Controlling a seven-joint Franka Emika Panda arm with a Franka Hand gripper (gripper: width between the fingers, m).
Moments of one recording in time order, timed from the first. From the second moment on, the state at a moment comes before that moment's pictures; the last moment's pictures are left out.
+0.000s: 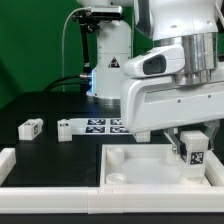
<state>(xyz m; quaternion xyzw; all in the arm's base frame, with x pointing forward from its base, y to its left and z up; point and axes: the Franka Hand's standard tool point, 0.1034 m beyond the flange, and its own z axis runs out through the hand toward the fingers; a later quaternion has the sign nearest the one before) 0.626 0.101 0.072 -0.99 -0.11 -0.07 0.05</state>
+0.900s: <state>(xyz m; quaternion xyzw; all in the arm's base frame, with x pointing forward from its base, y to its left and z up) 0.626 0.106 0.071 -0.95 0.28 -0.07 0.11</state>
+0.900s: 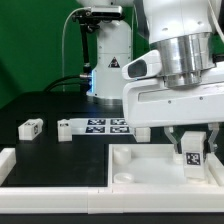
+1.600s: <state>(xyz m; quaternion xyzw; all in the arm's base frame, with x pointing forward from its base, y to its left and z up) 0.621 0.121 0.069 -0.75 0.65 0.00 0.14</state>
